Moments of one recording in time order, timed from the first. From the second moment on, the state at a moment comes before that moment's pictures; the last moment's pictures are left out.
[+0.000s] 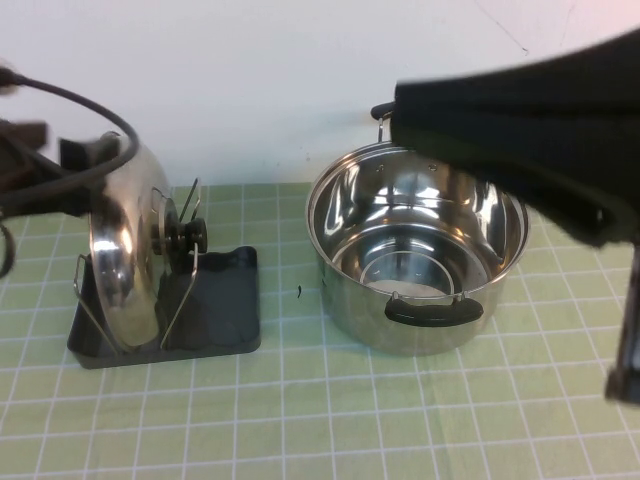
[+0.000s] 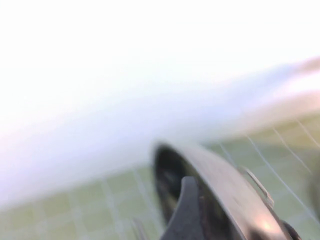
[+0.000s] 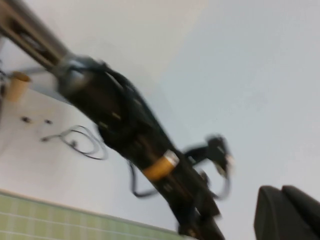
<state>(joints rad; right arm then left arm) 0.76 1.03 -1.10 -1.75 -0.54 1.25 0.01 1.22 -0.88 1.78 -0.32 -1.70</state>
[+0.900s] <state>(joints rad) 0.75 0.91 -1.10 -0.88 1.12 -0.14 0.01 0.56 -0.85 0.13 0.80 -0.24</state>
